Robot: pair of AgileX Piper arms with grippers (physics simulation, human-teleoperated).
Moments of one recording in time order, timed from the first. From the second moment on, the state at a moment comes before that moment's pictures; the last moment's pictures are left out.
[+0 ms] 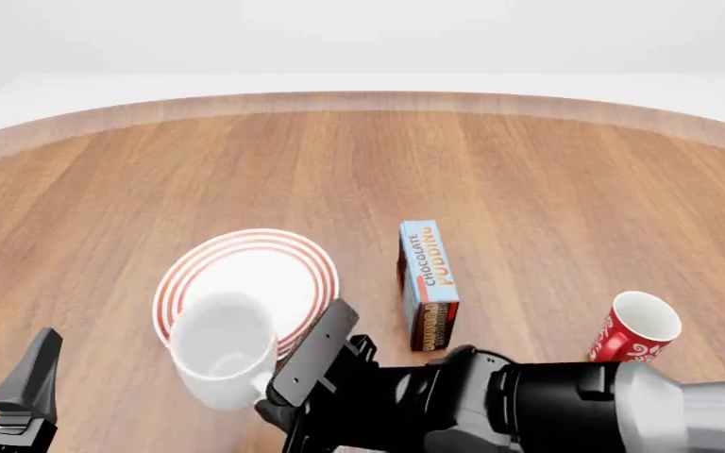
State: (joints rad) left arm 0.00 0.00 0.00 0.00 0.00; right arm 1.15 1.56 -0.82 0.00 0.08
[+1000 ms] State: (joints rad) left arm 0.00 0.00 0.00 0.00 0.00; right arm 1.03 1.57 -0.90 -0.03 0.05
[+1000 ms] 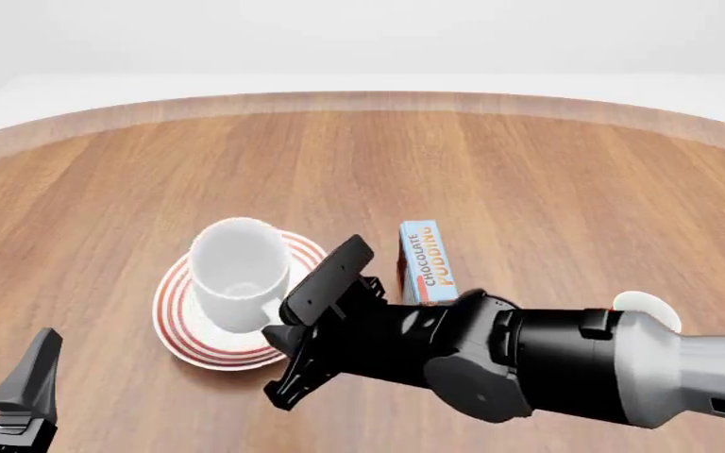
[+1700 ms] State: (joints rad) left arm 0.00 0.00 0.00 0.00 0.00; right arm 0.95 1.65 -0.97 -0.06 0.03
